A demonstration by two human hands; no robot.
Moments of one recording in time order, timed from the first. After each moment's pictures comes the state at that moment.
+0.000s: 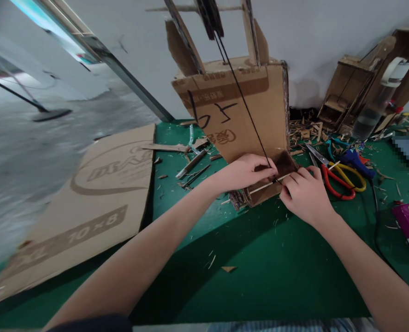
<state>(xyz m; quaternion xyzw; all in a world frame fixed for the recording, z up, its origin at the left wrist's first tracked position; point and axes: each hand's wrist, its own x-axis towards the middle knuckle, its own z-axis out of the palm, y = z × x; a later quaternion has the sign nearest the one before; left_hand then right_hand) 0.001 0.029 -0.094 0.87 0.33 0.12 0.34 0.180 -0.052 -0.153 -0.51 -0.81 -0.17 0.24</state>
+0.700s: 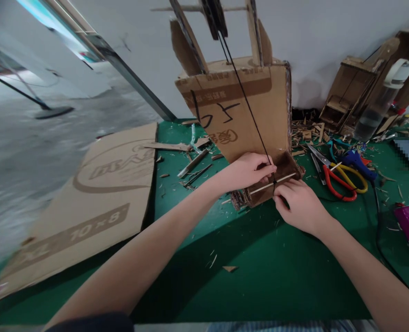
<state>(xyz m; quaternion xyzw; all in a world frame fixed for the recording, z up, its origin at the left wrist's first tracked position) 0.002 0.026 -0.093 0.86 0.40 0.13 0.30 0.172 -0.058 -0.155 -0.46 -0.84 0.07 0.27</state>
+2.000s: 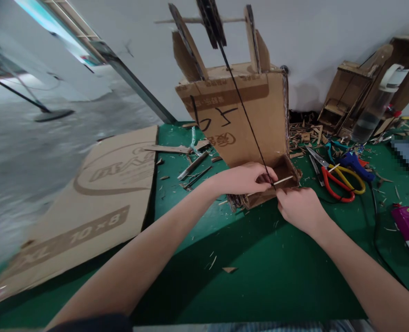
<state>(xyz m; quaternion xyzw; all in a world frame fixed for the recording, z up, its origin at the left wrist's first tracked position) -0.001 0.029 -0.087 0.89 0.33 -0.01 0.31 0.169 -0.060 -0.154 -0.55 -0.83 -0.08 0.05</state>
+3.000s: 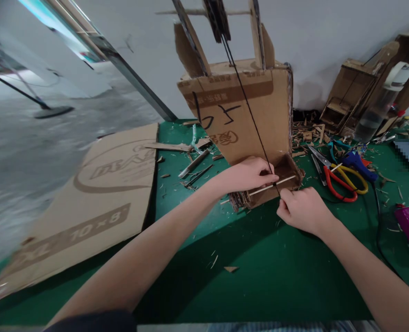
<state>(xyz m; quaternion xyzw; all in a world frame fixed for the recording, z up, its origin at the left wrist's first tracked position) 0.000 0.031 -0.096 0.89 0.36 0.06 0.27 0.176 -0.064 -0.161 -0.50 -0.85 -0.09 0.15</state>
